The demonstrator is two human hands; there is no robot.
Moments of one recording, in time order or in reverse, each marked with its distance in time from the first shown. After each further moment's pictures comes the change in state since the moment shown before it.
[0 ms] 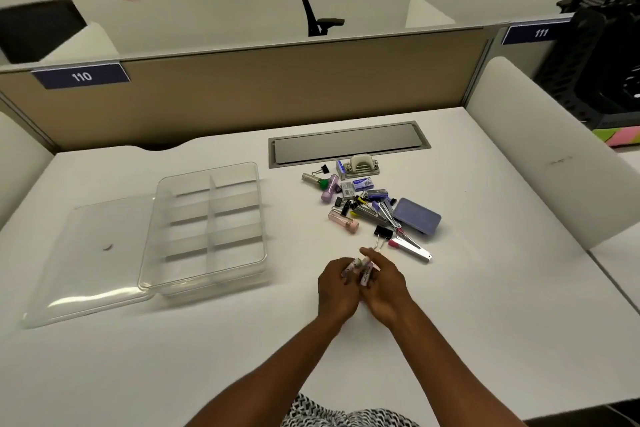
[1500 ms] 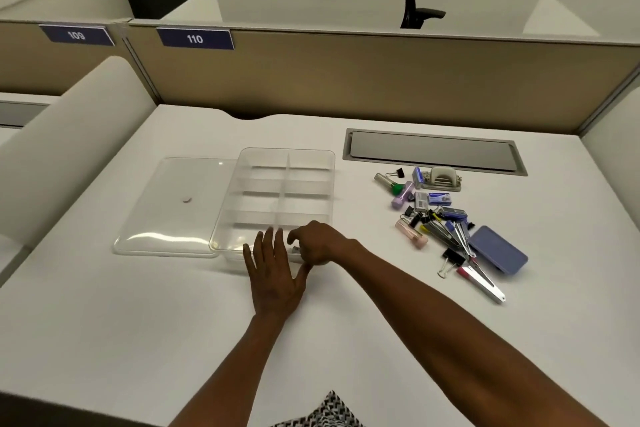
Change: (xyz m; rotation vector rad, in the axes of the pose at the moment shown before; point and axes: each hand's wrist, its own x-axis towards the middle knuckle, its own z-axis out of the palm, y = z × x) left_hand 0.016 -0.089 -0.180 0.885 0.468 0.092; right_hand 0.060 0.099 0.197 -2.335 -0.876 -0.656
